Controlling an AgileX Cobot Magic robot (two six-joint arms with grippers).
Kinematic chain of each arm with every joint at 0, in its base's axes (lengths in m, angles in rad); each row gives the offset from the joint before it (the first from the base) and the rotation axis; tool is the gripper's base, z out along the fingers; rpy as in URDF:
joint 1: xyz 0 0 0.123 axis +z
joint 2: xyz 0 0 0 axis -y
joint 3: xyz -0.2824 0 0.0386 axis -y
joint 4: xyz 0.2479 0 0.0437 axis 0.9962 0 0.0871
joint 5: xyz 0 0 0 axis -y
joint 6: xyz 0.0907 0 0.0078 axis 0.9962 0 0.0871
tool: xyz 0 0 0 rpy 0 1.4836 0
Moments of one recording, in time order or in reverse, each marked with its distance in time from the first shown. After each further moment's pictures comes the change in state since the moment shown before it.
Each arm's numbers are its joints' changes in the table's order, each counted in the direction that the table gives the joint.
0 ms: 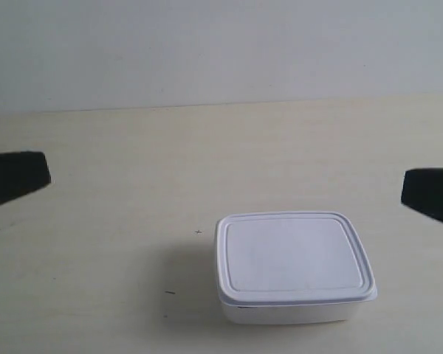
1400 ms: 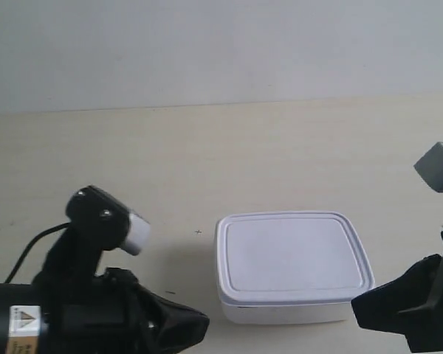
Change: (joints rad) left arm -1.056 -0.392 0.088 -0.073 -1.011 0.046; right arm 0.000 -0.378 0.000 -0.175 -0.213 -0.011
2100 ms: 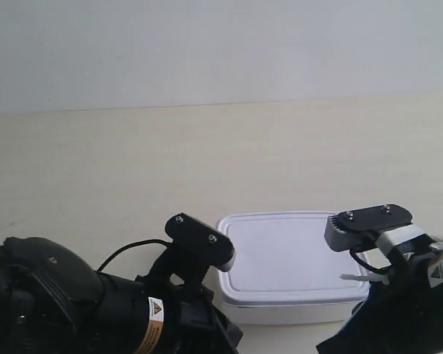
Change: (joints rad) left arm -0.002 -0.424 0.191 0.002 -0.025 0.021; right arm 0.267 -0.369 0.001 -0.391 0.252 0.438
